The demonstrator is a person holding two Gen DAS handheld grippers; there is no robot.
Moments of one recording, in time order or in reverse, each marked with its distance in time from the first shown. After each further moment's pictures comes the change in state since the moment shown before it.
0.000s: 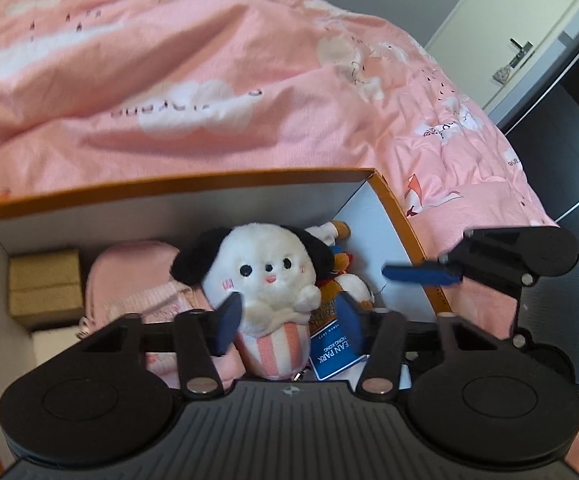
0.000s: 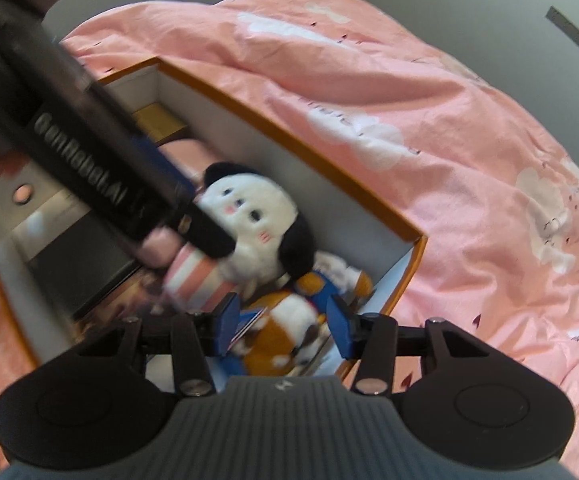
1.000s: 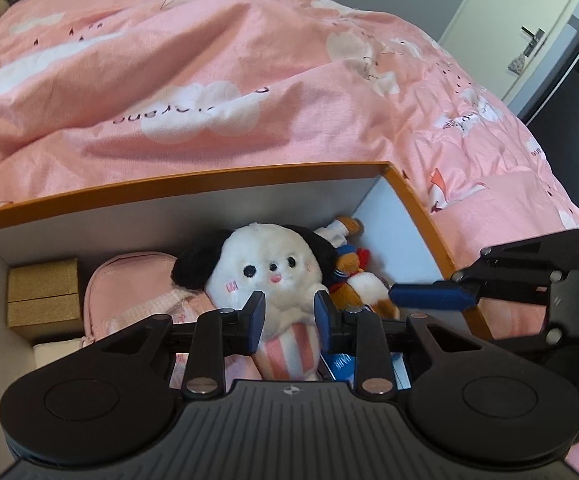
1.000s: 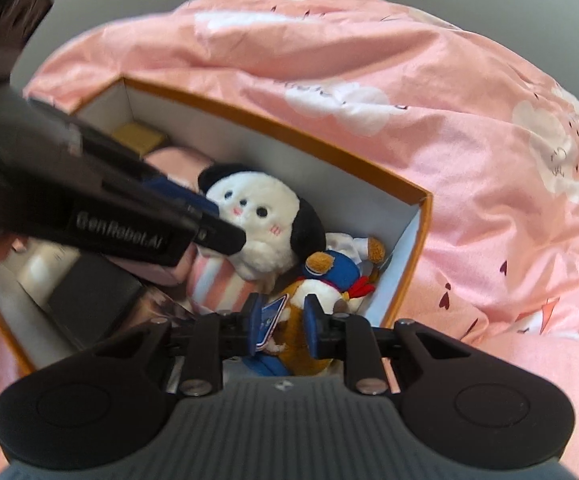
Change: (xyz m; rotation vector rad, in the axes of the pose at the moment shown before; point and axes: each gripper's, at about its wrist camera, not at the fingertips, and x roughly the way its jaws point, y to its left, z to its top) left arm 0.017 -0.011 -0.006 0.040 -0.015 0.079; right arm 0.011 -0.012 -0.005 0.248 0.008 0.046
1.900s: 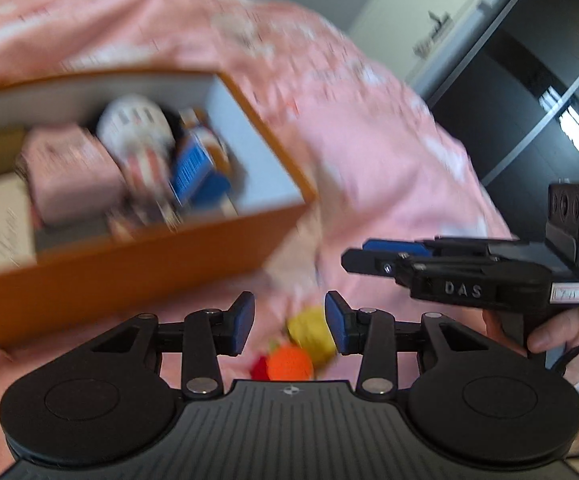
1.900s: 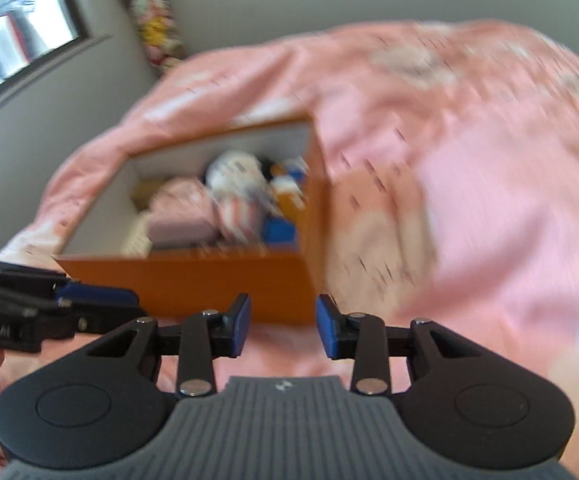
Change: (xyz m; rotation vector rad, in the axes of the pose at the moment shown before) left arm -0.081 -0.066 -0.141 0.068 0.033 -0.254; right arm -0.120 0.024 -0.158 0.492 -0.195 -0.042
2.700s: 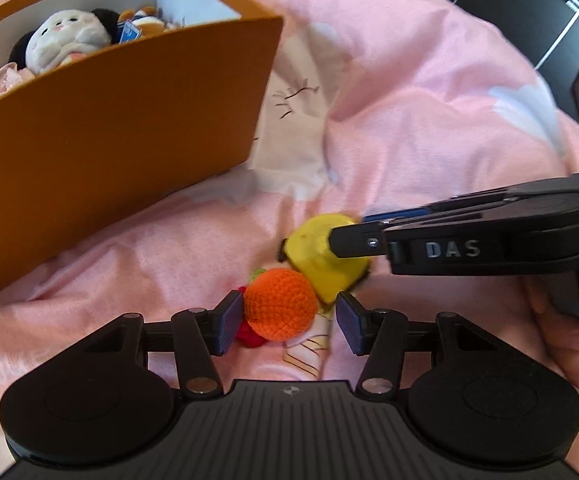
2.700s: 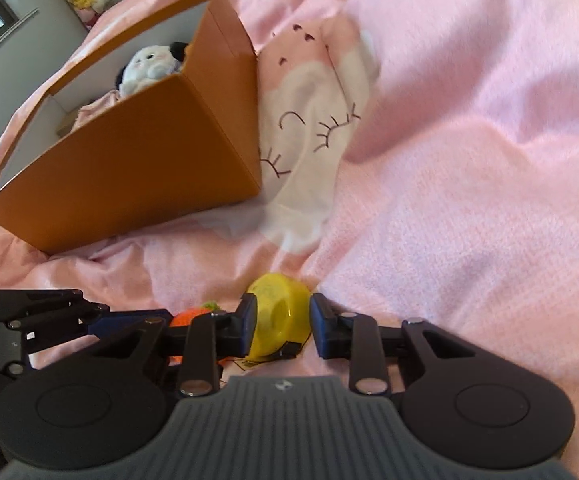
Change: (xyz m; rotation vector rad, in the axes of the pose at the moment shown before) left arm 0.096 -0.036 -0.041 0.136 0.177 0.184; right arm 0.053 -0.036 -0.056 0.177 0.212 -0.055
